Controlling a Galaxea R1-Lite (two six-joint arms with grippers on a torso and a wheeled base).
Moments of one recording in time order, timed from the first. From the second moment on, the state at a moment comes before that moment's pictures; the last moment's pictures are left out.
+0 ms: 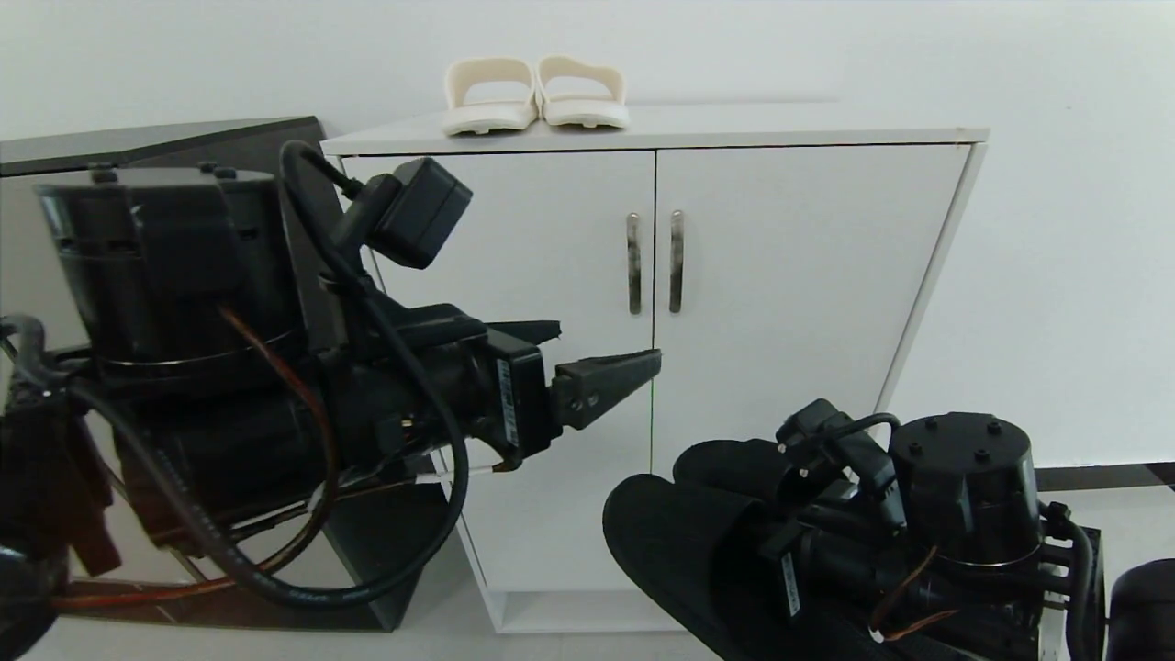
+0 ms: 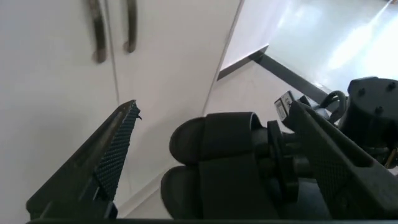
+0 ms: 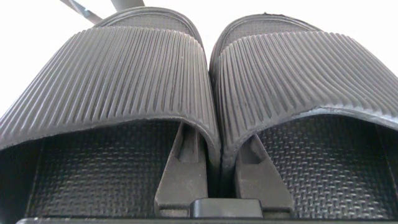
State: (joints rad) left arm -0.71 1.45 -0.88 -0.49 -0.11 -0.13; right arm 0.80 1.68 -0.57 -0.72 -0.07 0.12
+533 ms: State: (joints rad) left arm -0.74 1.66 -1.12 -0.48 -0.23 -0.23; right arm 0.81 1.67 -0.57 -0.72 -0.07 0.12
